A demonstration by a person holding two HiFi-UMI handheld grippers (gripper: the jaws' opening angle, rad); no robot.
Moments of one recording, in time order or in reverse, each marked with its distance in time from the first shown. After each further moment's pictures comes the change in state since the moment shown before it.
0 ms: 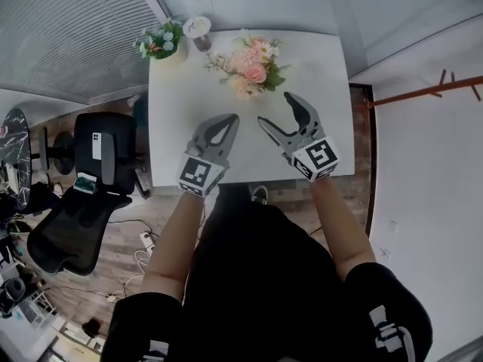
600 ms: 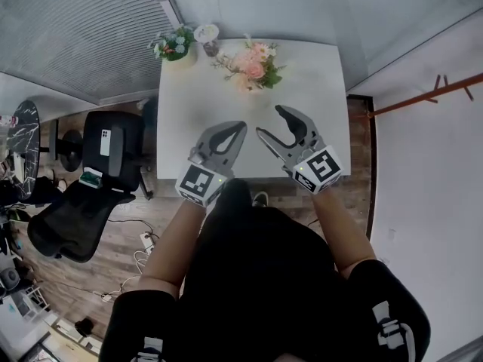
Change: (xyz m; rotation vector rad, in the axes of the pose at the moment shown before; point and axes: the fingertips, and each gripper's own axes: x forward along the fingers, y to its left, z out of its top) left arm -0.039 -0.056 0.068 0.016 -0.054 -0.023; right arm -0.046 0.061 0.060 -0.006 -0.062 0.122
